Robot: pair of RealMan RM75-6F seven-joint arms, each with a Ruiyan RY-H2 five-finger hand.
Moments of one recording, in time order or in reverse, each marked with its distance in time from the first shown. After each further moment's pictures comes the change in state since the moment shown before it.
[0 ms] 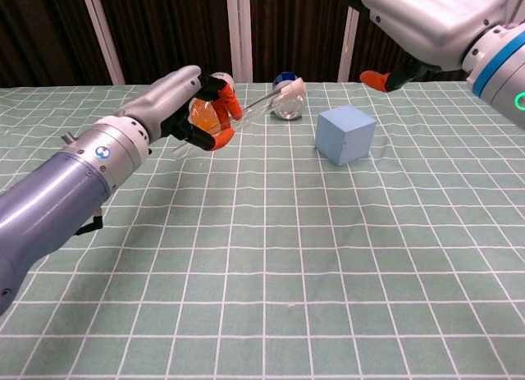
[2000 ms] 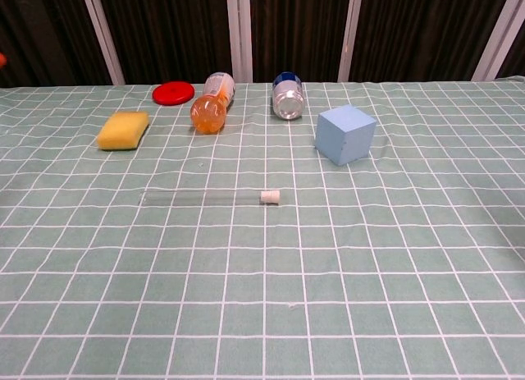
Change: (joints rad) left arm 0.419 0.618 0.253 -0.428 0.075 0.257 -0.040; right arm -0.452 0.355 -0.232 -0.298 0.127 0.190 0.497
